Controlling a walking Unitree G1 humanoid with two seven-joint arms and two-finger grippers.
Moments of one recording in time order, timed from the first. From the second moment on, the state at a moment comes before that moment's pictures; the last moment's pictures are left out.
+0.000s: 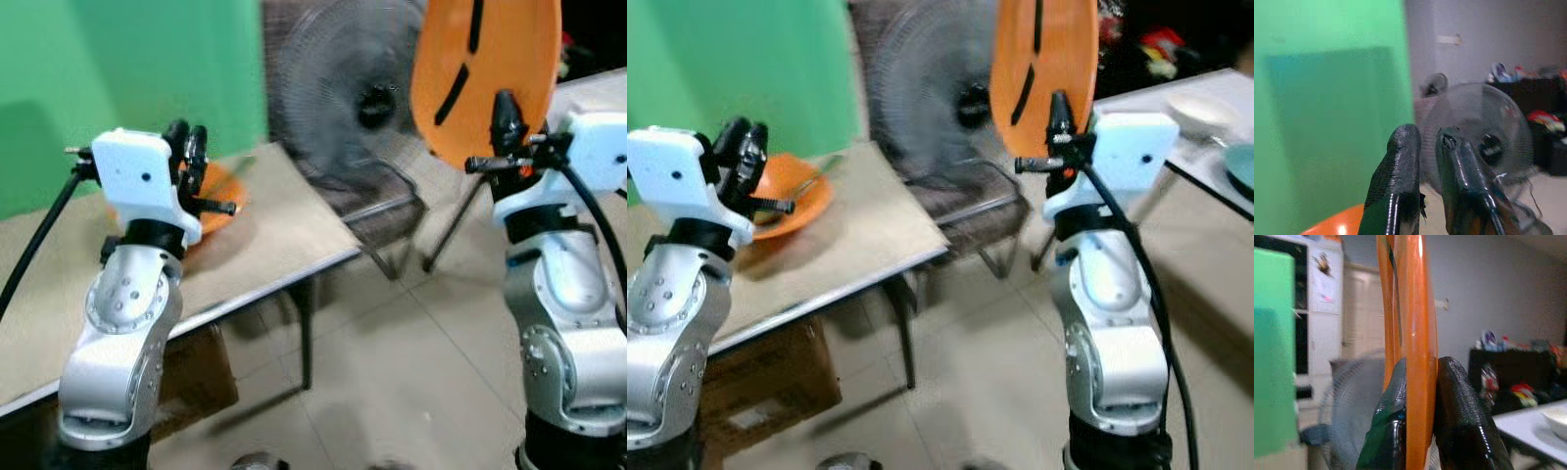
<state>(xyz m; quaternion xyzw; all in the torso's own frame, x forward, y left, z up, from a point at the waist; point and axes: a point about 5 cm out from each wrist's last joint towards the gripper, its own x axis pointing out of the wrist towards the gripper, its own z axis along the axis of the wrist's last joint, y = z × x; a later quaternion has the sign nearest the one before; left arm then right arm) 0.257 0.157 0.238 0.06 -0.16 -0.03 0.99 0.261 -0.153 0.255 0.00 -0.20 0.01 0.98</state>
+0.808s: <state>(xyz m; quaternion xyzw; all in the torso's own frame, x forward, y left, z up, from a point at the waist) 0.235 0.164 0.149 0.08 -0.01 -0.07 0.99 0.228 -0.165 0.145 -0.02 0.02 -0.03 1.00</state>
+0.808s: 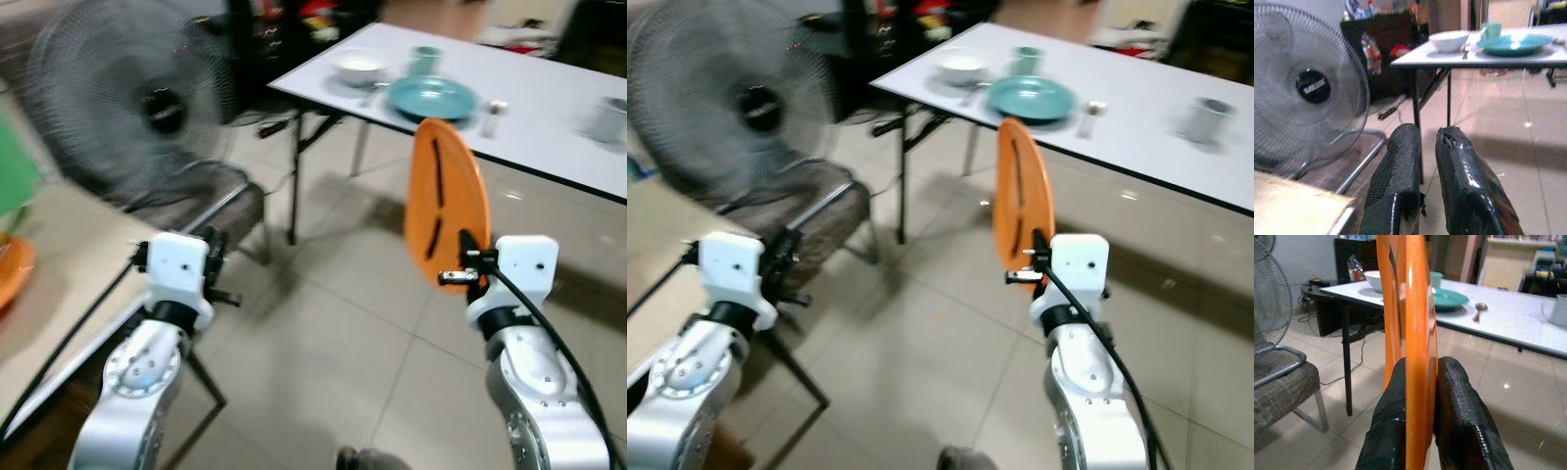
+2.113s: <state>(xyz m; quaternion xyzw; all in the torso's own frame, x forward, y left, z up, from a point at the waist) 0.246 0.160 0.151 0.09 -0.01 -0.07 0.99 0.242 -0.162 0.138 0.02 0.06 0.02 1.00</state>
